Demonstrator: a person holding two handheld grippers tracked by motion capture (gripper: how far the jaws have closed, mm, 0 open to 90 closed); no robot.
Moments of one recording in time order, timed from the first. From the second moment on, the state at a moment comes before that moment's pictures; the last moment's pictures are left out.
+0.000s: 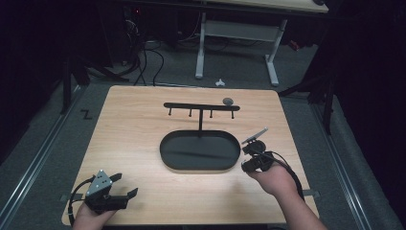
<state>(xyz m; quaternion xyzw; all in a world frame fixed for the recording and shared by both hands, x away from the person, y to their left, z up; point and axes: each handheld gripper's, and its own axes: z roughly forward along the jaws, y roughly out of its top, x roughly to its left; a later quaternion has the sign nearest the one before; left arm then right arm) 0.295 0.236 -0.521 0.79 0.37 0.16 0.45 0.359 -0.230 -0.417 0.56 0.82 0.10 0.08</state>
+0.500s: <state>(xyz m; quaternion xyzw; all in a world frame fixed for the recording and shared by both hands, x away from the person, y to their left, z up) 0.295 0.237 -0.521 0.79 0.38 0.16 0.46 0.368 -0.224 -0.390 0.56 0.82 0.12 0.10</state>
